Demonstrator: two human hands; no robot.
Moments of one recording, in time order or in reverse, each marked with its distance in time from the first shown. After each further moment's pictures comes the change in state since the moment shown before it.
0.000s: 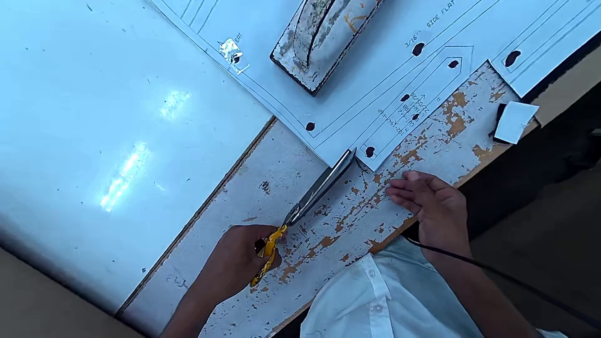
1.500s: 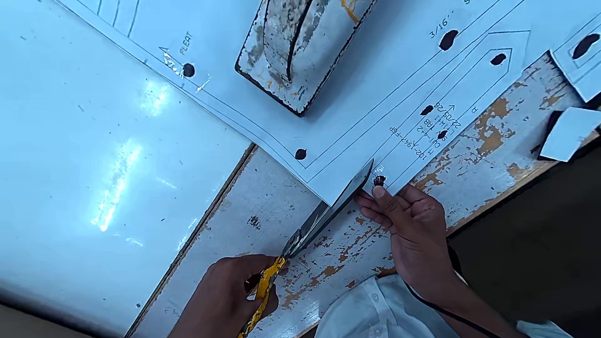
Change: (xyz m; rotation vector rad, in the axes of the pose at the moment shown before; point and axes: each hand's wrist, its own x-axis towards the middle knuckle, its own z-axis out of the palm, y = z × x) left_hand 0.012 0.017 -0.023 -0.019 -0.102 0.047; right_hand 0.014 -0.004 0.056 0.258 -0.087 0.099
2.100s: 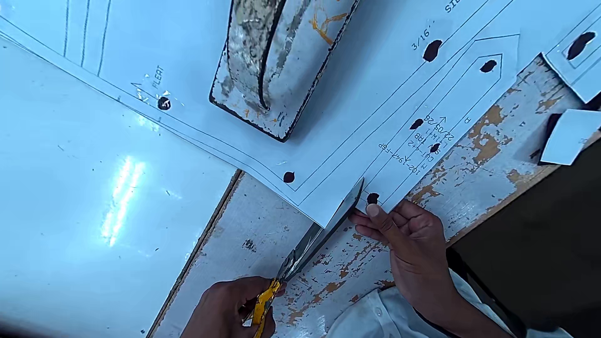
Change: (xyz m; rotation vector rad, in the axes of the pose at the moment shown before) left_hand 0.005 0.011 -0.017 -0.027 -0.131 -0.013; right_hand 0.001 0.004 0.002 0.041 0.033 -0.002
